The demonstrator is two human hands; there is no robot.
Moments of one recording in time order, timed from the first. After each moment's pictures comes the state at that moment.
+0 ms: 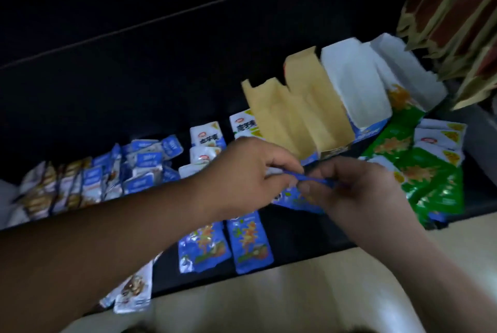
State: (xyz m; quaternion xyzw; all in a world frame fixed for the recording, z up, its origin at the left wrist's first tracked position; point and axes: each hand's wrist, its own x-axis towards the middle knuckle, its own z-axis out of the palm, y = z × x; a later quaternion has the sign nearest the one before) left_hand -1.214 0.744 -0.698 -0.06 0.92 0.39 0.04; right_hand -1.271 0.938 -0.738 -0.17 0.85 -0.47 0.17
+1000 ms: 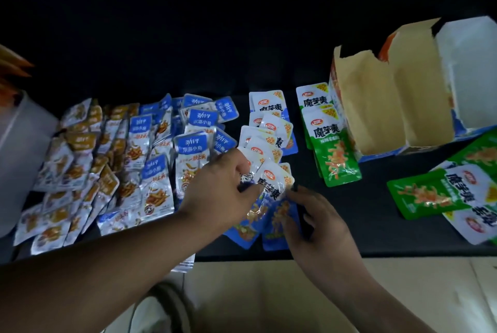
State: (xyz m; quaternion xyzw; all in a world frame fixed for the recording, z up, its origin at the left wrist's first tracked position) left_hand -1.087 0.649 -0.793 -0.31 0.90 0.30 -0.04; right_hand -1.156 0.840 -0.828 -0.23 0.82 -0.46 0.25
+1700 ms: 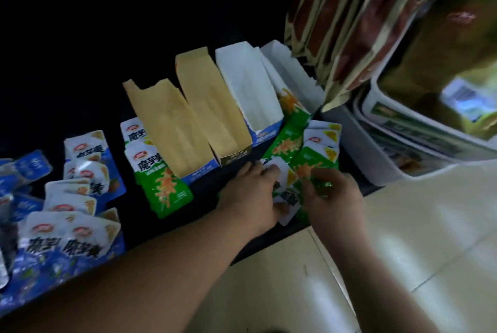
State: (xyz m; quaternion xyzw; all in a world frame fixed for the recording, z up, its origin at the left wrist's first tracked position) left_hand -1.304 0.885 -0.818 -0.01 0.97 0.20 0.15; right_hand -1.319 1.040 -0.803 0.07 0.92 -0.38 0.02
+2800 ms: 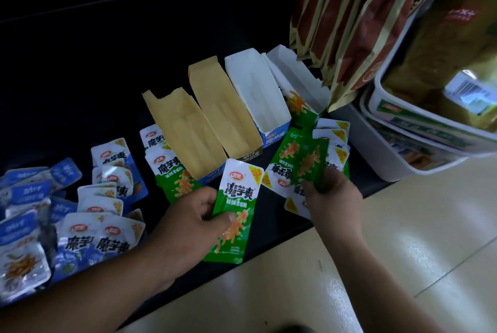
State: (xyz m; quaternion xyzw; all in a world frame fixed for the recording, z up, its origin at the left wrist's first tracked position) left_hand -1.211 0.818 -0.754 -0.26 0.76 0.58 0.13; right_hand -1.316 1.027 -0.819 0.11 0.91 -0.40 0.03
